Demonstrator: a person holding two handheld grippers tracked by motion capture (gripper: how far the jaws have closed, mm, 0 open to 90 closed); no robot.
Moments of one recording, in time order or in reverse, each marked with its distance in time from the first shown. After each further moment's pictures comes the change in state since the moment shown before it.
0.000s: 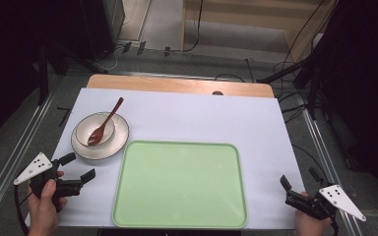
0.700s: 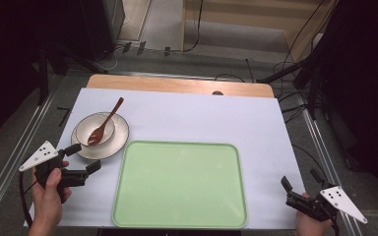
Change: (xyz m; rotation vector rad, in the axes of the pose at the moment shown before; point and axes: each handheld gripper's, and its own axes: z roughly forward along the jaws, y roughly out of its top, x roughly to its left) left arm -0.009 0.032 0.016 0.026 -0.020 0.016; right arm 0.001 0.000 -0.004 -0.002 -0.013 -0.001
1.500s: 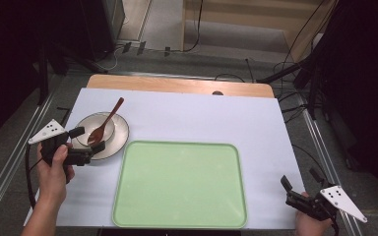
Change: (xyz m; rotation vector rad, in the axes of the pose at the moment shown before) left arm 0.016 0.044 0.026 0.039 0.028 -0.015; right arm 0.000 0.001 0.001 -0.003 0.007 0.009
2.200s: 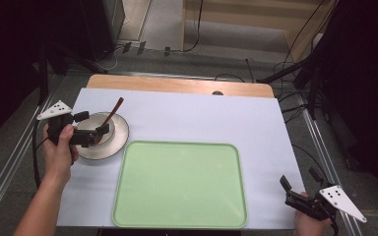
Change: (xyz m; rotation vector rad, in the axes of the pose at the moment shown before) left arm 0.019 0.035 0.028 0.023 -0.007 -0.015; right arm 0.002 0.001 0.001 -0.005 0.007 -0.003
